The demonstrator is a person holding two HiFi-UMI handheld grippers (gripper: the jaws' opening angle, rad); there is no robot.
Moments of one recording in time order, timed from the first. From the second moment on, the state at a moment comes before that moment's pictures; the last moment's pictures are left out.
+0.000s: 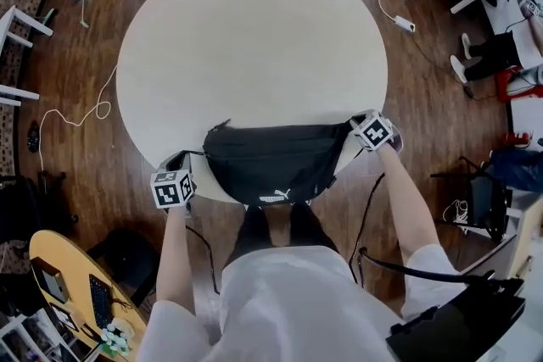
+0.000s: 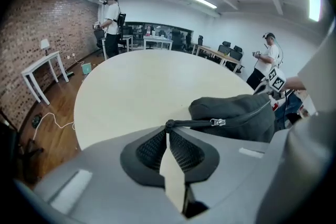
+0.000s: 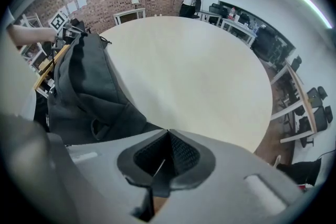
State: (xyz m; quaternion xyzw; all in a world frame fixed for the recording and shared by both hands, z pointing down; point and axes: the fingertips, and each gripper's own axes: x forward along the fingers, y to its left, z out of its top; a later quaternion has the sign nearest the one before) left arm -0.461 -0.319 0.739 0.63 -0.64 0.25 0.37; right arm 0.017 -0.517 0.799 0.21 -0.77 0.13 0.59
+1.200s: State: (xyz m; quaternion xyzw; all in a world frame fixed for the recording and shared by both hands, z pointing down) left arm -0.299 -0.269 0.518 0.79 -0.60 0.04 0.11; right arm -0.103 -0.283 0.505 0.41 -0.91 0.04 0.09
